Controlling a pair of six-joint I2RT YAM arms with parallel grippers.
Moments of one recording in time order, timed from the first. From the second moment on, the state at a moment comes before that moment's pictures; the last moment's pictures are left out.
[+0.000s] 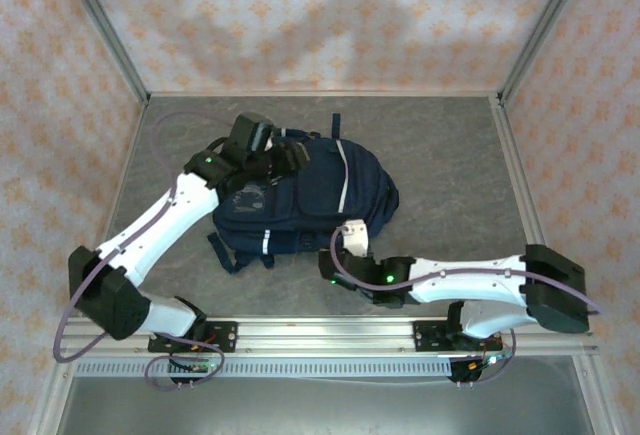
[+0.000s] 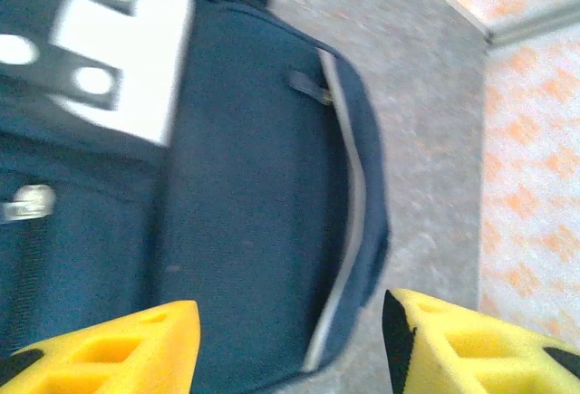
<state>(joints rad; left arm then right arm) -0.48 1.37 1.24 -0.64 0.10 -0.91 1.32 1.31 0.72 -0.35 0.60 0.99</state>
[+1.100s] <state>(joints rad) -0.44 1.30 1.14 -0.59 0.11 -0.96 1.31 1.63 0.97 -0.64 0.68 1.38</state>
